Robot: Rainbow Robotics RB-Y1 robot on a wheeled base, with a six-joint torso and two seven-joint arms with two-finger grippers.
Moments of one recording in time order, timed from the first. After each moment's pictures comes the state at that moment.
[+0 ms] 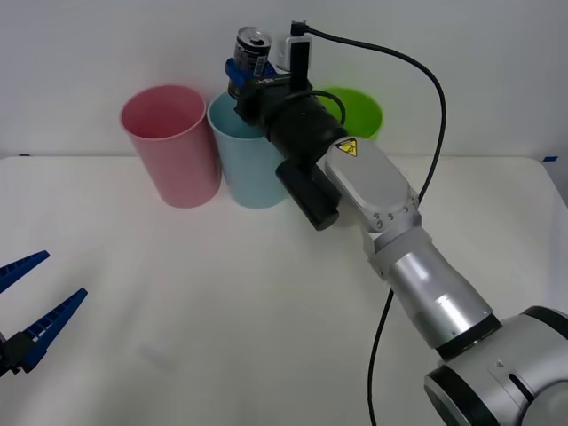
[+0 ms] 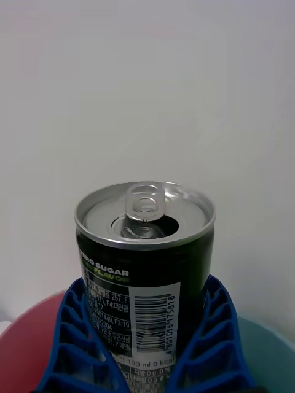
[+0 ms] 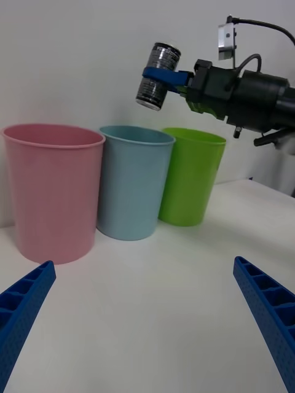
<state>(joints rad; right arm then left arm) -0.80 -0.02 0.28 -1.13 1.38 -0.03 -0.28 0.35 0.40 0.52 -1.66 -0.96 -1.22 0.00</state>
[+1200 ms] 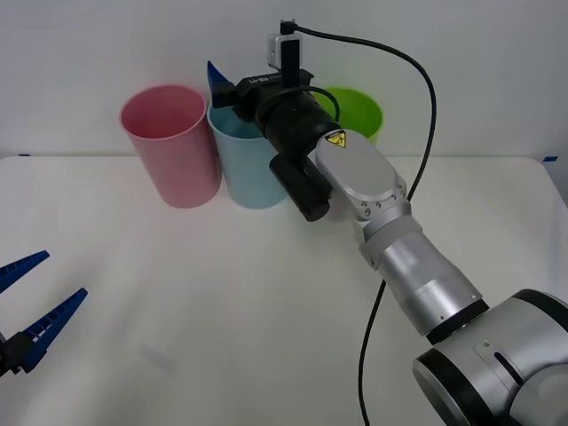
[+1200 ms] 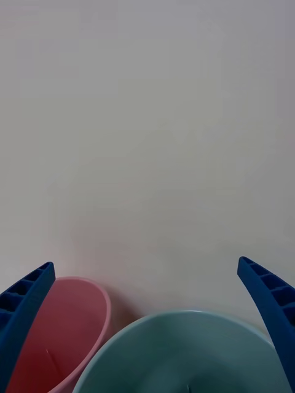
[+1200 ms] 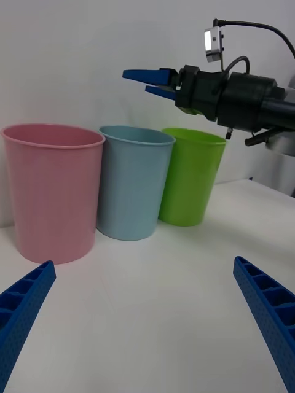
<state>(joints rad) -0.84 -0.01 0.26 -1.06 1.40 -0.03 -0.24 0.35 0.40 0.52 -1.66 -0.96 -1.22 0.00</state>
